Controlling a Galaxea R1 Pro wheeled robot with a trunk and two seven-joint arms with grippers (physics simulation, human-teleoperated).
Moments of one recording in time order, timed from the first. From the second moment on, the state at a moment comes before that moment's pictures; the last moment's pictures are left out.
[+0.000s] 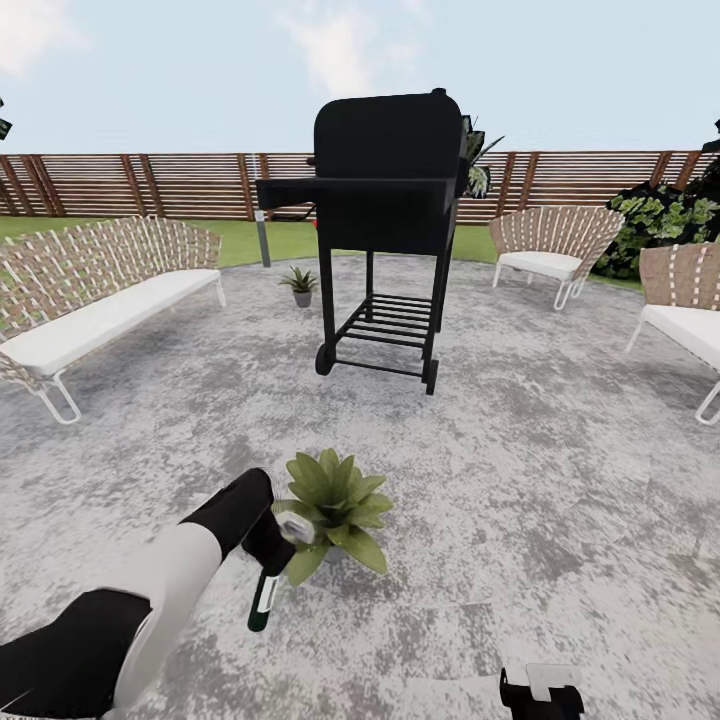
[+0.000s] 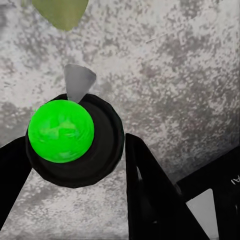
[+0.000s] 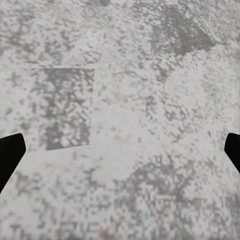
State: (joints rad) left arm -0.97 -0.06 -0.17 -0.37 -0.78 0.99 -0.93; right arm -0.44 -0.04 0.02 -0.03 0.10 -0.49 -0.32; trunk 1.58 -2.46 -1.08
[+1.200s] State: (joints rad) left arm -0.96 0.01 -0.21 -0.38 -0.79 0.98 -1.12; right arm -0.44 -0.05 0.02 -0.03 0.11 -0.49 -0.32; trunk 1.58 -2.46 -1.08
